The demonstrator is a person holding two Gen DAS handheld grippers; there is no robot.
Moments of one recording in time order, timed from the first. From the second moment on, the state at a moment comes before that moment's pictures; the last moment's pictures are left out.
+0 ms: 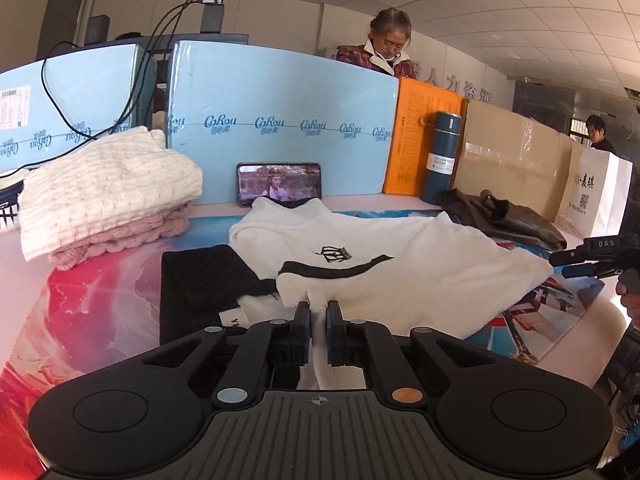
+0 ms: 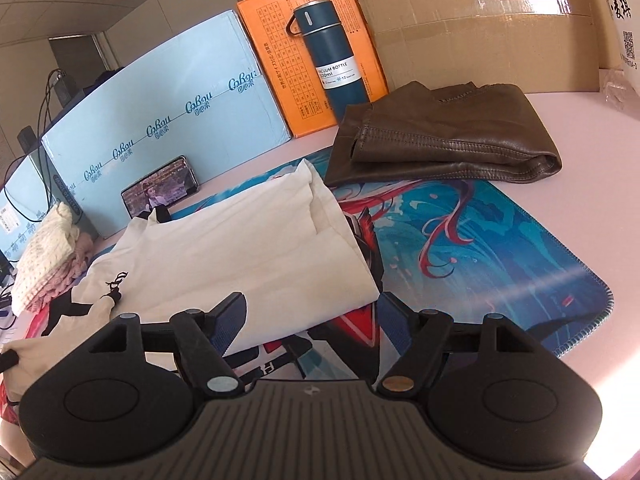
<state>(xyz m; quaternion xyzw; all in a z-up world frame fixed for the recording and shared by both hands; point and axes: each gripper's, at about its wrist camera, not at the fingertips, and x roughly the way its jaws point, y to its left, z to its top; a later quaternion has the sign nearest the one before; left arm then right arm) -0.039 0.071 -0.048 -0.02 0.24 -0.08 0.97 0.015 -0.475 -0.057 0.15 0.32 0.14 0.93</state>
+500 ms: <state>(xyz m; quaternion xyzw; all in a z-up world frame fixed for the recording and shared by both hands) -0.102 0.072 -0.051 0.09 0.17 -0.10 0.98 0.022 -0.478 -0.064 0.24 0.35 0.13 0.90</state>
